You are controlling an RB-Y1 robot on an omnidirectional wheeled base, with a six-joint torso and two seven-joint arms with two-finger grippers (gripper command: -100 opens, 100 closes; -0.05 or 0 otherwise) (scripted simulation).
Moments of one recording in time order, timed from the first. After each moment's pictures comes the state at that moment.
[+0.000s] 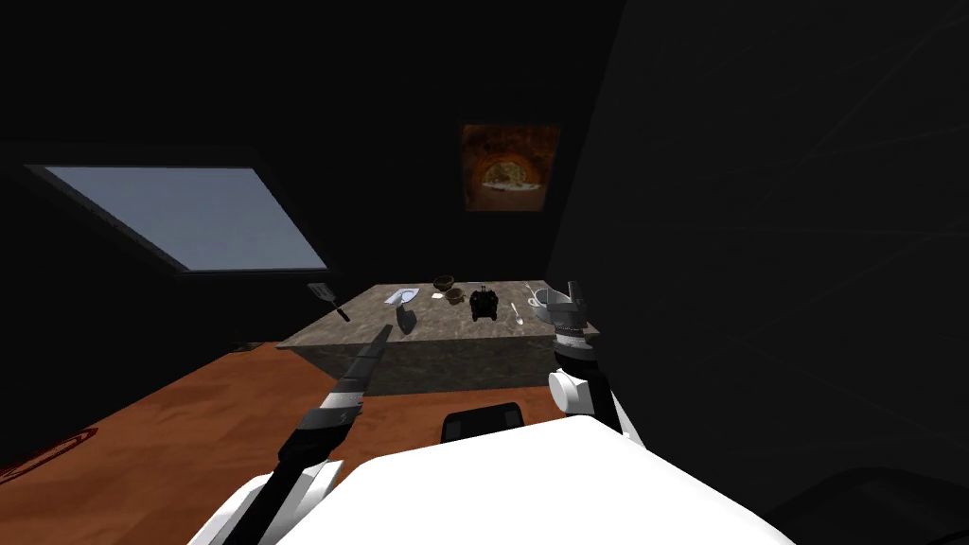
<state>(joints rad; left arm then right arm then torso) 0.65 0.38 0.08 -2.09 -0.07 -0.41 -0.16 0.48 0.02 0.03 -2.23 -0.08 -0.54 -0.02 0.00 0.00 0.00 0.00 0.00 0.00</state>
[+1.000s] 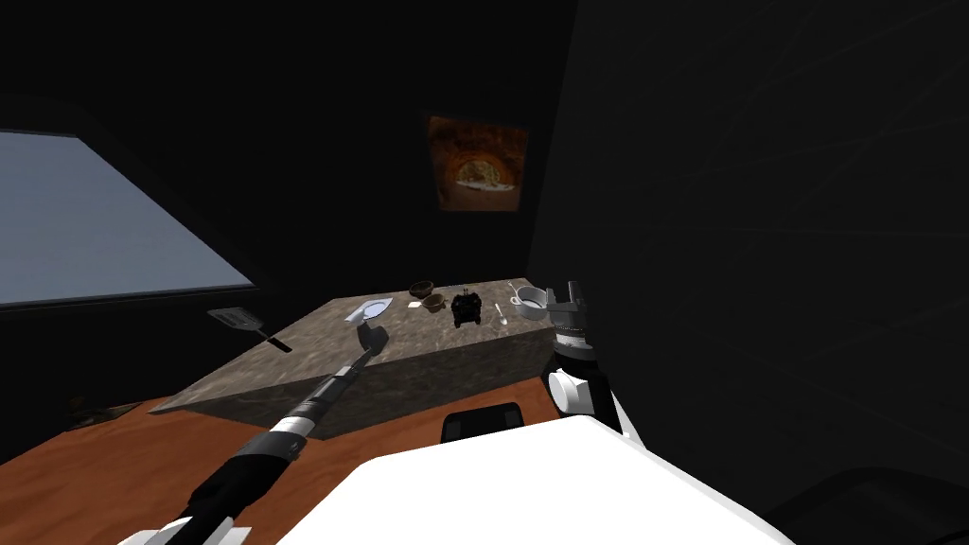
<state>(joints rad) 0.76 0.68 0.19 -1.96 -0.14 -0.23 -0.14 0.48 0.02 0.03 -2.23 -0.08 -0.54 -0.02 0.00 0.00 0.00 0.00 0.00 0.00</state>
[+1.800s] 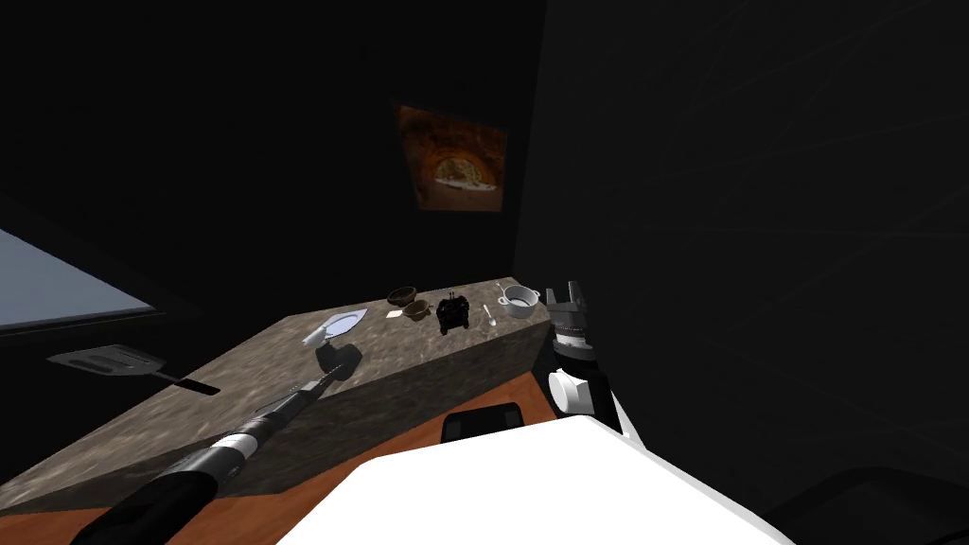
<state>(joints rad) 0.85 0.91 0.27 -1.86 -0.19 -0.09 -0.14 0.48 0.02 0.03 -2.23 -0.08 -0.54 -0.02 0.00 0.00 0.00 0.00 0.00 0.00</state>
